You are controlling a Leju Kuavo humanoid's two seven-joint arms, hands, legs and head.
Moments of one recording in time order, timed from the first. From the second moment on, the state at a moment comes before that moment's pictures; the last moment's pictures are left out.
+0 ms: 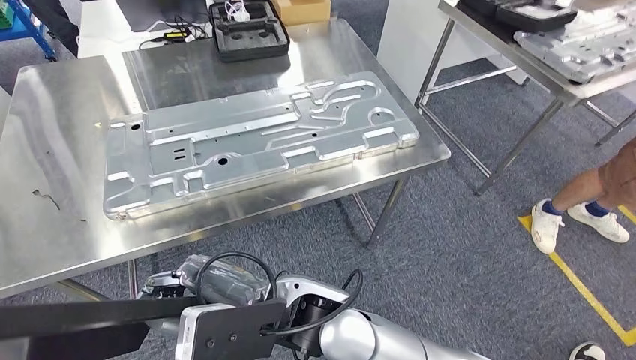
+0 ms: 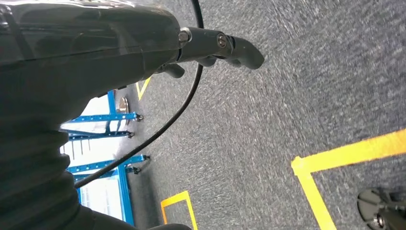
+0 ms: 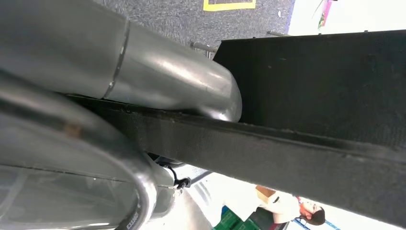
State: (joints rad) left arm -0.10 -0.18 1.05 -0.18 -1.33 0.05 -0.17; right arm -0.31 -0.01 0.99 -1.41 0.11 0.00 -0.38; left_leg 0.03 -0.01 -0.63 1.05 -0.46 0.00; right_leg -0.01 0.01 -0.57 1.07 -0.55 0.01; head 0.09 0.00
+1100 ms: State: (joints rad) left arm -0.11 -0.18 1.05 -0.18 -1.32 0.06 -0.15; right arm -0.32 0.00 0.99 -1.40 0.11 0.00 -0.38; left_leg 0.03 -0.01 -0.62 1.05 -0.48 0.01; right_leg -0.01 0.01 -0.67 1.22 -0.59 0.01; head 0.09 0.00
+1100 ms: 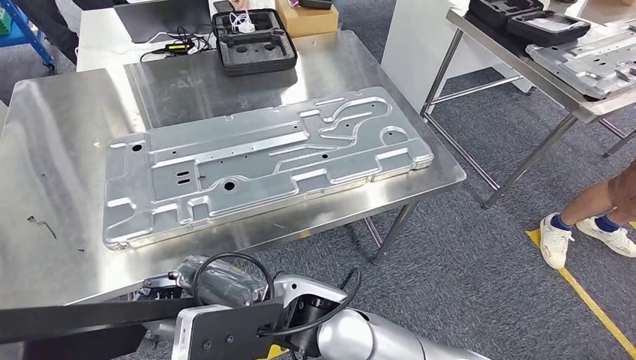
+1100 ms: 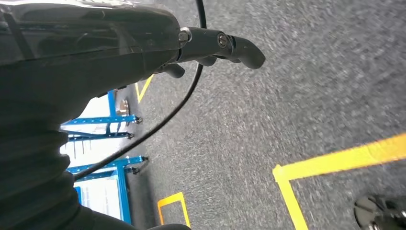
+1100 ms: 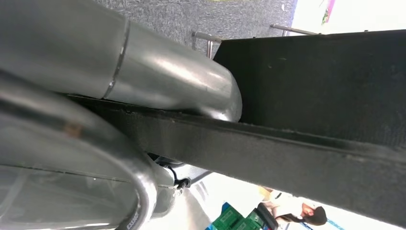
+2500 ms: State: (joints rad) left arm -0.11 -0.18 1.05 -0.18 -1.33 0.06 -0.15; right arm -0.32 0.00 0.99 -1.40 0.11 0.00 -0.38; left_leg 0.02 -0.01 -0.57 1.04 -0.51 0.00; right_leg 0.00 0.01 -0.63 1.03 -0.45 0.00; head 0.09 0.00
